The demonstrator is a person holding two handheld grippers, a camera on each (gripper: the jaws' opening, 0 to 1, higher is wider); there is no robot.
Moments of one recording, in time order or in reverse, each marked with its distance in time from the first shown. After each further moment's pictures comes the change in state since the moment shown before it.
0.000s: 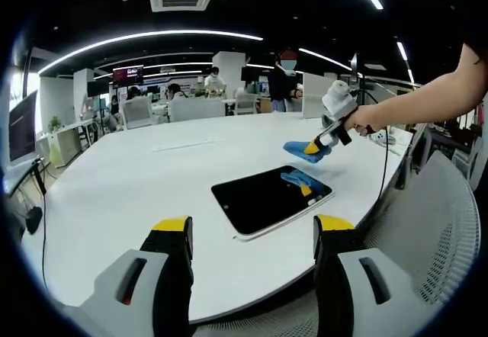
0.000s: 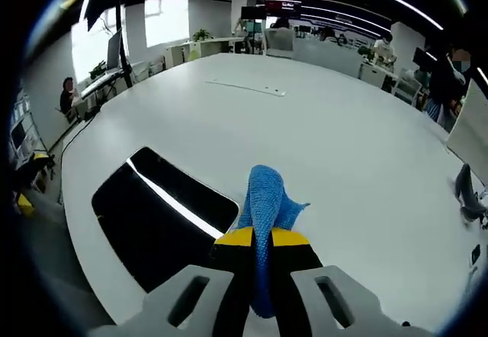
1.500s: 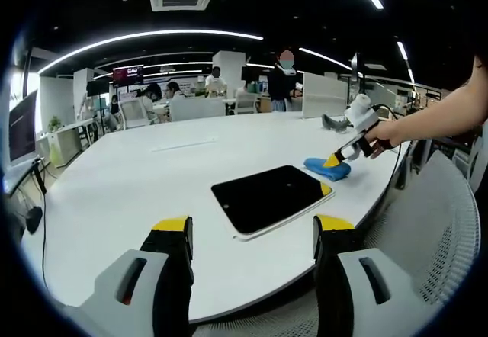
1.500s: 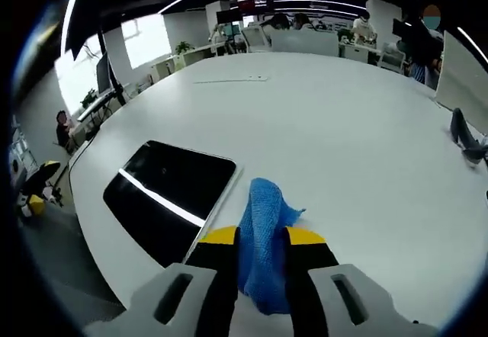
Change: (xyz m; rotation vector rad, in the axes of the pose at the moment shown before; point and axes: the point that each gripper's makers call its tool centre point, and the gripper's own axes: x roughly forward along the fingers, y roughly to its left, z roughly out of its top) left arm -0.002 0.000 -0.002 -0.001 0.003 0.001; right arm -0.041 0.024 -0.044 0.151 -0.038 0.020
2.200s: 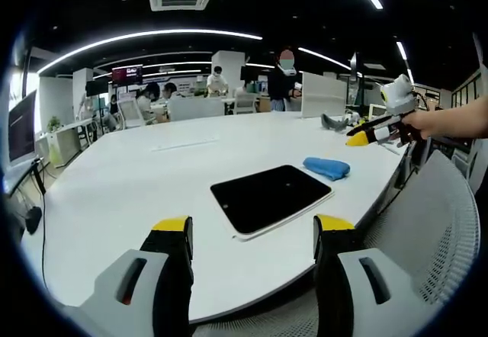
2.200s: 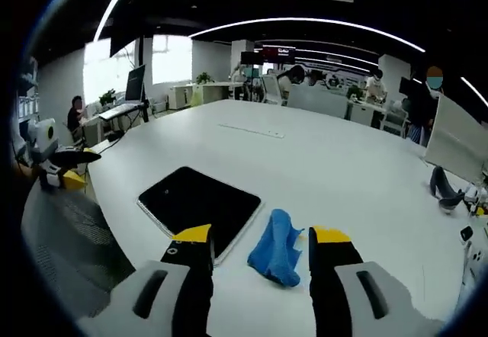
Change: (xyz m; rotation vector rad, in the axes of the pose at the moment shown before) left arm 0.001 -0.001 0.000 0.000 0.002 -0.004; right arm -0.088 0.033 0.019 -0.159 -0.255 -0.021
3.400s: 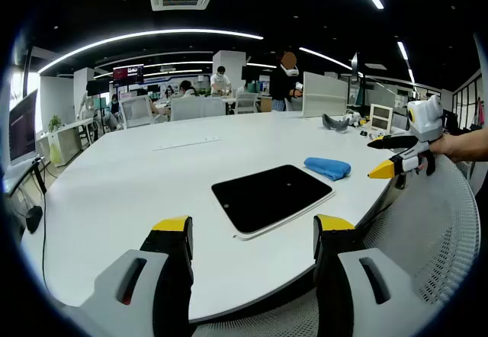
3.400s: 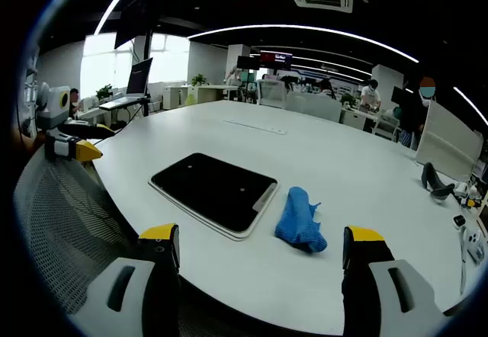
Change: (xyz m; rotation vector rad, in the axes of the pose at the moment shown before) left arm -0.001 0.002 0.000 -0.002 0.000 0.006; right arm -0.009 0.028 -0.043 -0.033 -0.027 -0.061
